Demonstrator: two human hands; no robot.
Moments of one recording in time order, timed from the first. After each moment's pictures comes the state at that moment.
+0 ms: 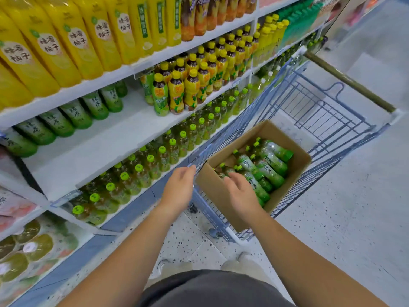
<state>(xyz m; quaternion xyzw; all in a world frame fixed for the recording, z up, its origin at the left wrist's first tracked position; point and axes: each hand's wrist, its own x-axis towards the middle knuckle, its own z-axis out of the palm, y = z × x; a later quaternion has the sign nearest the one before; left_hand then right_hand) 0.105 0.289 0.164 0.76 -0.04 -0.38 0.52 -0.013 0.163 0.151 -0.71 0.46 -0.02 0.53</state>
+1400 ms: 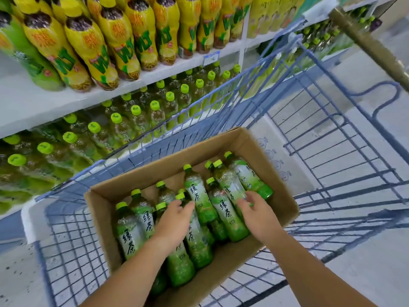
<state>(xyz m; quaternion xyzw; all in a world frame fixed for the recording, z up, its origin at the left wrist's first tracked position) 0.045 -0.064 -0.069 0.78 0.06 -0.47 0.41 -0.049 -0.259 -0.055 -0.78 0.44 0.17 0.40</state>
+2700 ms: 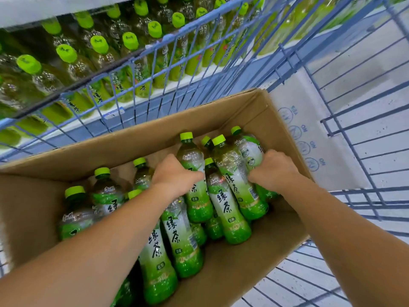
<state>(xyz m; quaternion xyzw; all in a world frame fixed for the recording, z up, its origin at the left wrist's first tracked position) 0.099 -0.138 -0.176 0.85 0.06 -0.42 0.31 0.027 -0.337 -0.117 -0.85 0.39 0.33 0.12</state>
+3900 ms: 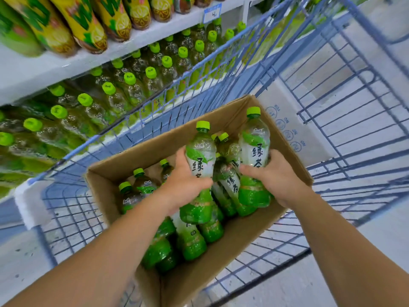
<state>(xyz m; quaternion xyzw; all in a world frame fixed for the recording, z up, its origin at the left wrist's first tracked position) 0.074 -0.064 -0.064 0.70 -0.03 -0.48 0.53 -0.030 -0.258 -0.032 -0.68 0.48 0.08 0.55</state>
